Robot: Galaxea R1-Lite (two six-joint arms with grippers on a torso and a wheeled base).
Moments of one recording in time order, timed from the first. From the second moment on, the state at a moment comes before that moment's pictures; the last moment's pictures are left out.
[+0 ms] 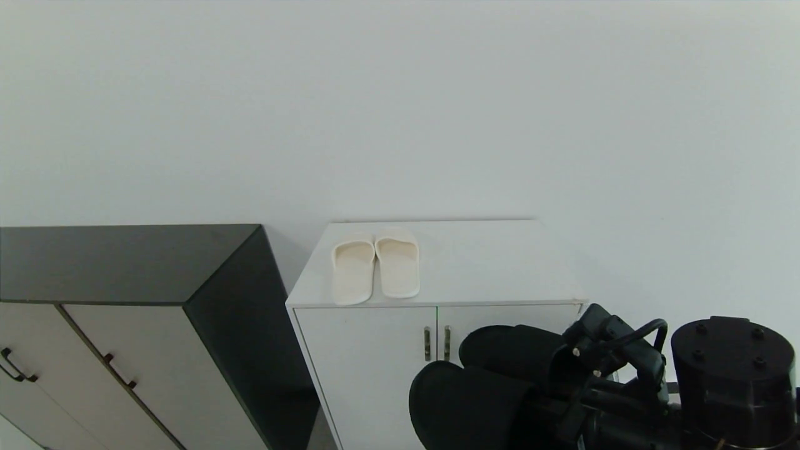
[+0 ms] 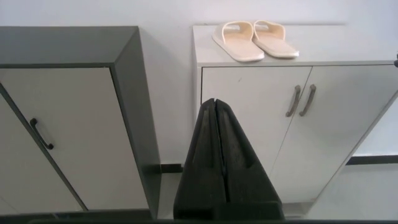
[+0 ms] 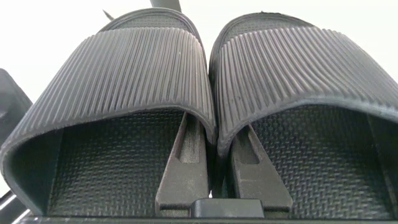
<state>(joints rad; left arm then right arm) 0.00 0.00 0.00 0.00 0.00 -0.01 0.86 1.53 -0.43 -0.70 -0.03 0.13</state>
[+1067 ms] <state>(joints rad) 0.00 0.00 0.00 0.00 0.00 0.00 0.88 1.53 -0.39 -0.72 -0.03 0.11</state>
